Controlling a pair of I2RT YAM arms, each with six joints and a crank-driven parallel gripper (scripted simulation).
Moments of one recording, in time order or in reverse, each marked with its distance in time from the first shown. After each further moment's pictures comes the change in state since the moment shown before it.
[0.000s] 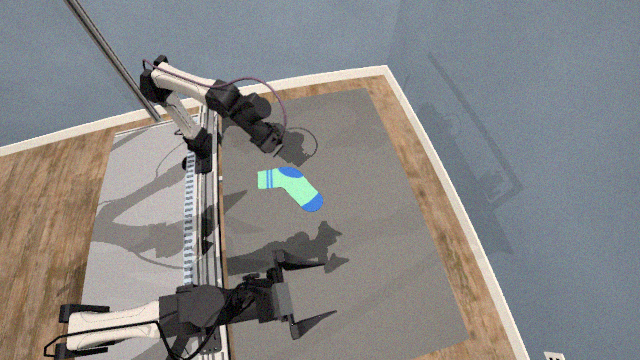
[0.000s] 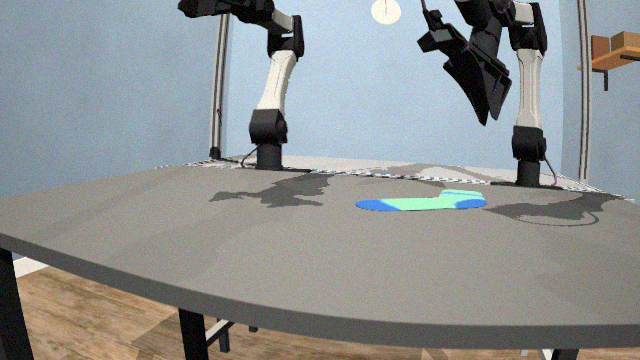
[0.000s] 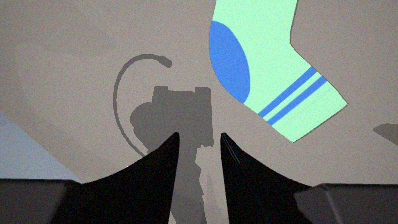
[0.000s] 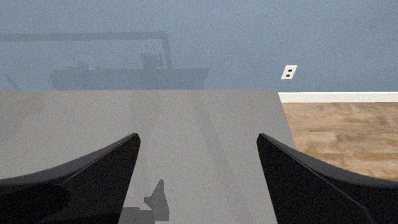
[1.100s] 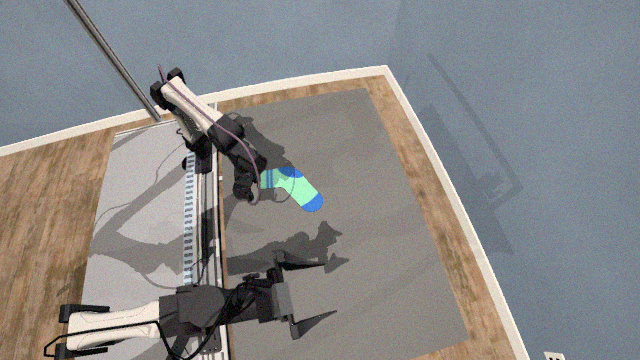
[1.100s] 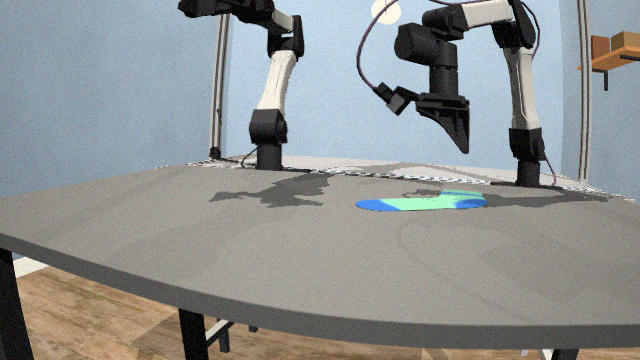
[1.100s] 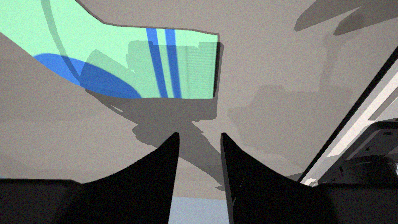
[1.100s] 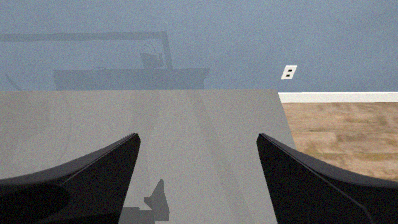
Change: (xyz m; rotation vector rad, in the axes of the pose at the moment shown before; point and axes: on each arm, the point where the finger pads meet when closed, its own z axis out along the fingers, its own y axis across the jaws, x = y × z) left arm 0.034 -0.110 0.010 0.401 0.364 0.588; right arm 0.000 0.000 0.000 0.000 0.000 0.000
